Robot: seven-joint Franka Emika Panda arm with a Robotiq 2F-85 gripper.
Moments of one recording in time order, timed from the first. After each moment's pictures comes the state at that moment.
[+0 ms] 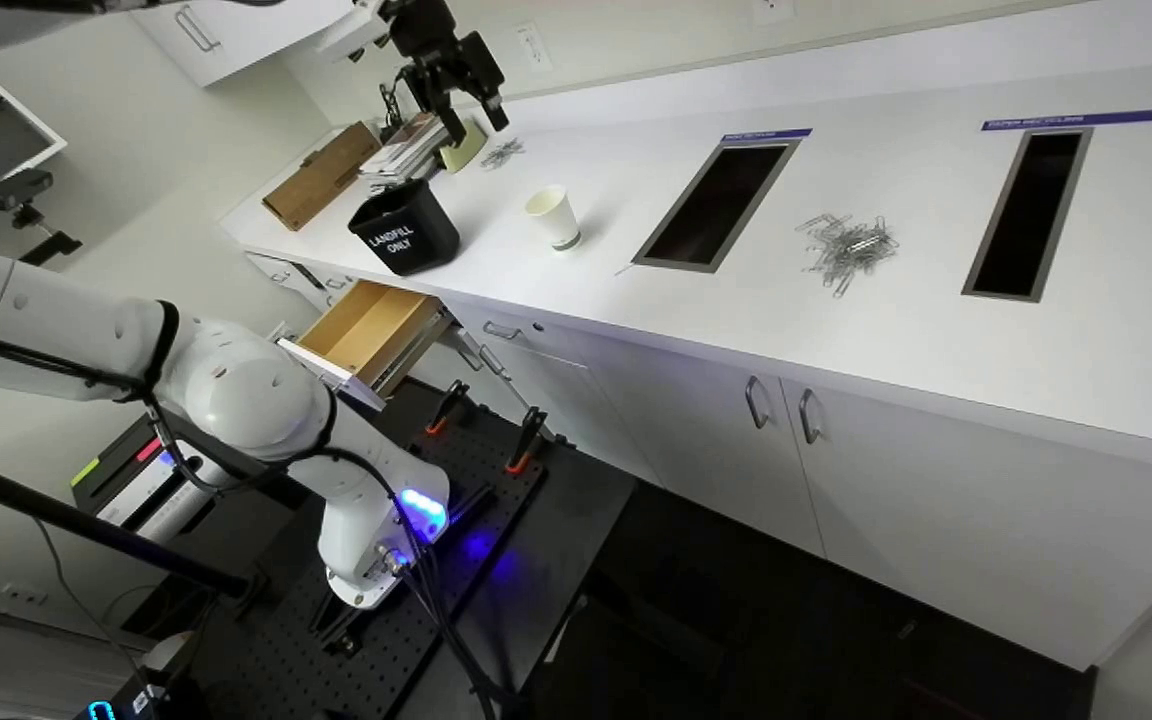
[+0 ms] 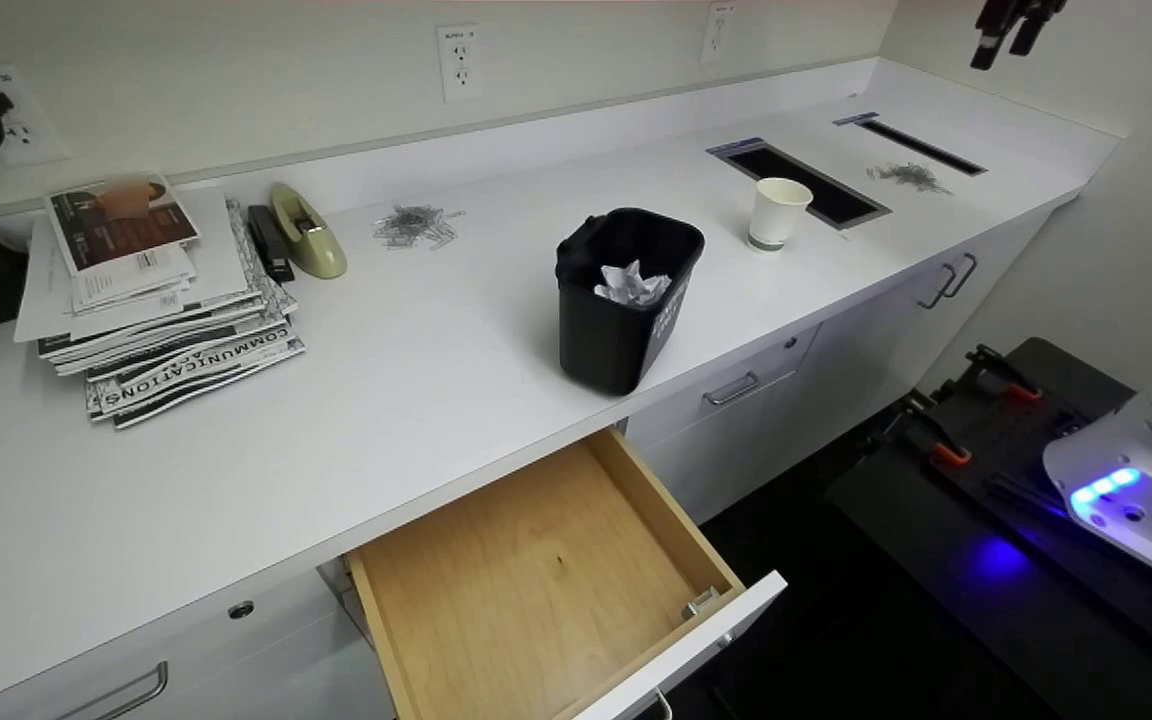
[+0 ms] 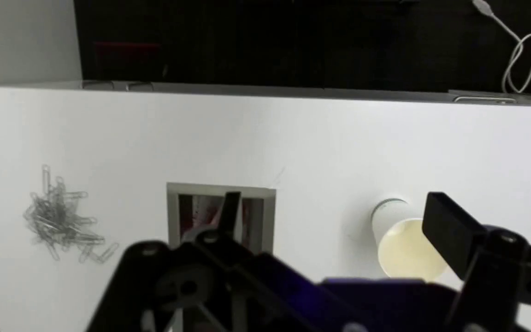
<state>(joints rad) -0.06 -0.40 -0.11 -2.23 -0.12 1.80 -0.13</state>
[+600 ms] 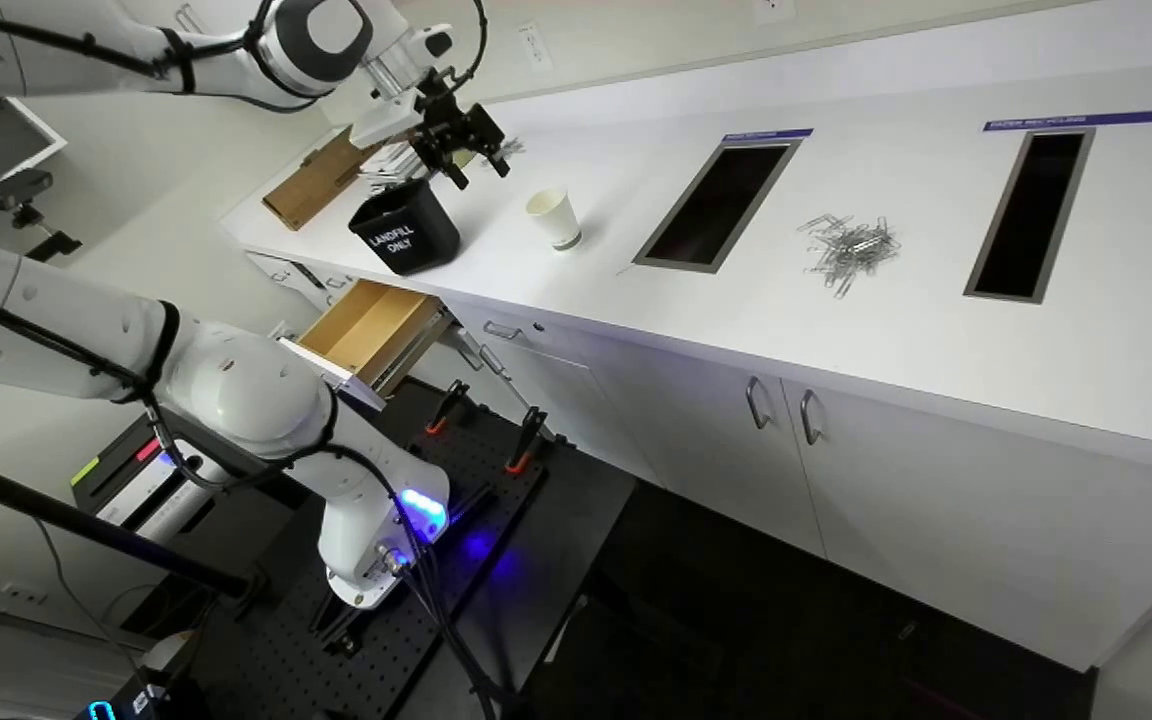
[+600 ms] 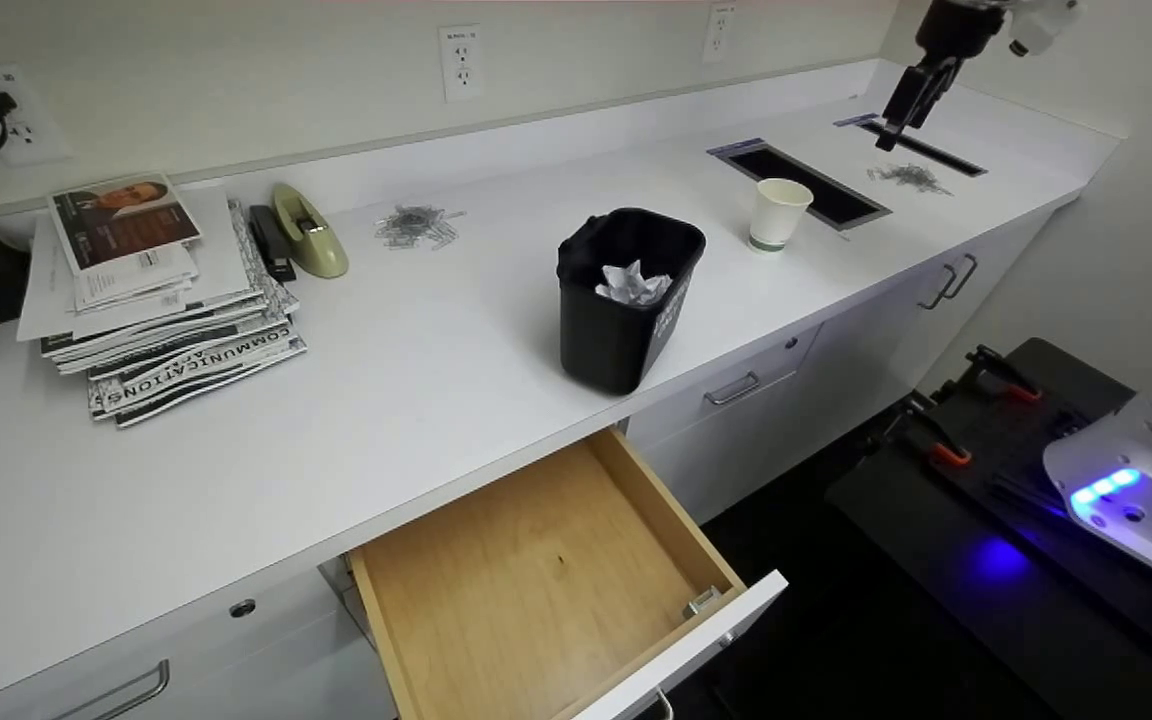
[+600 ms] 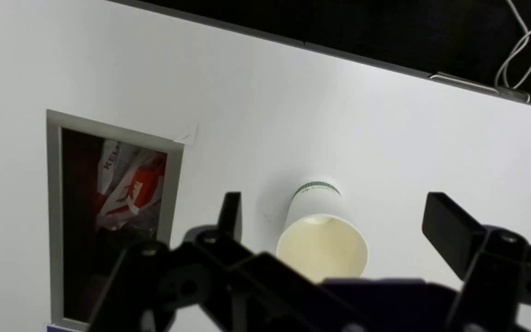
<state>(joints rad) 0.03 -0.37 0.00 -2.48 -0.09 2.19 -0.12</state>
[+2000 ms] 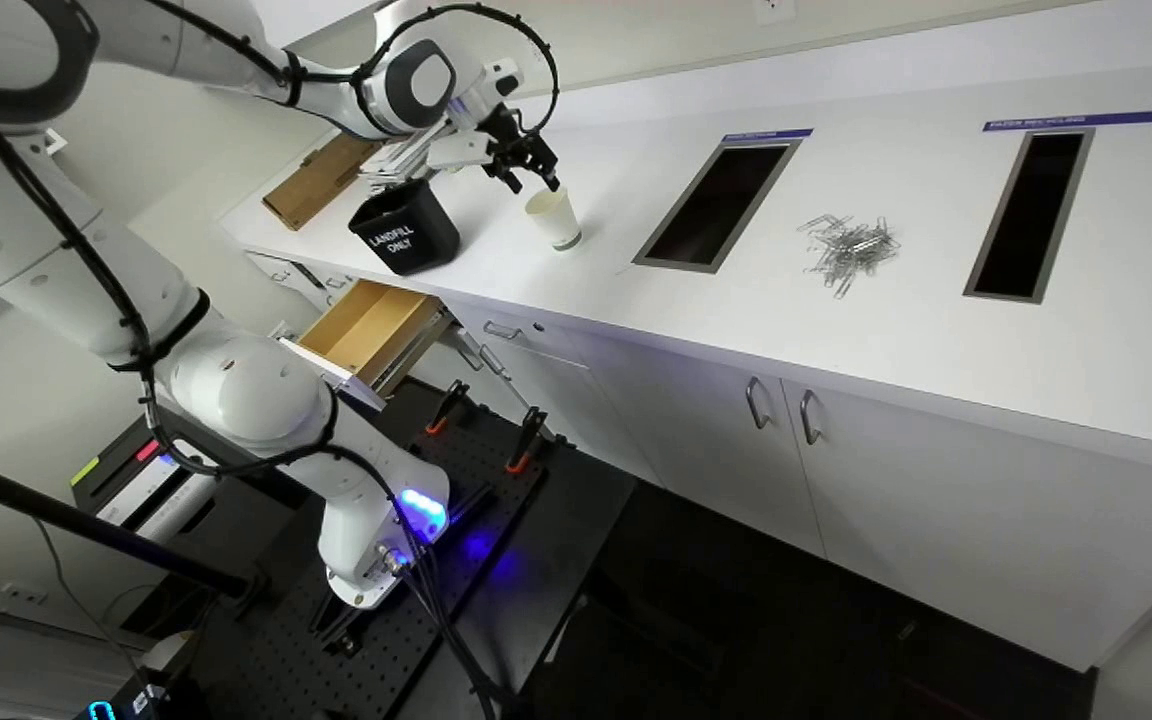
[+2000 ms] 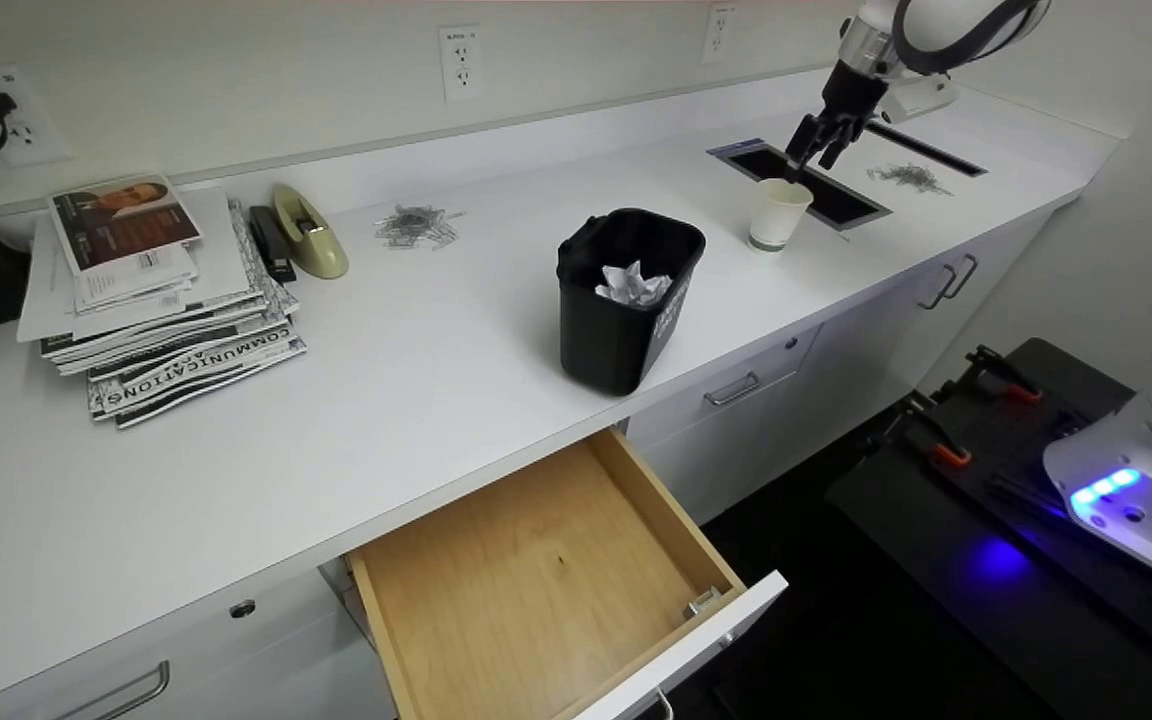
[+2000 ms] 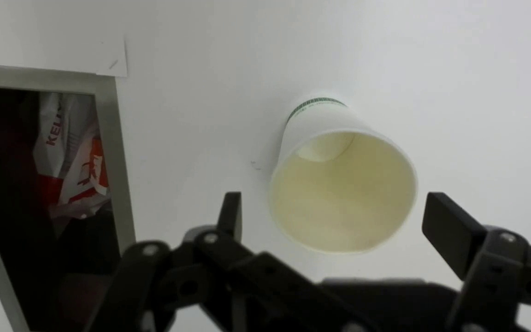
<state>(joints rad) 0.03 0.00 -0.01 -2.36 -0.02 2.54 0.00</state>
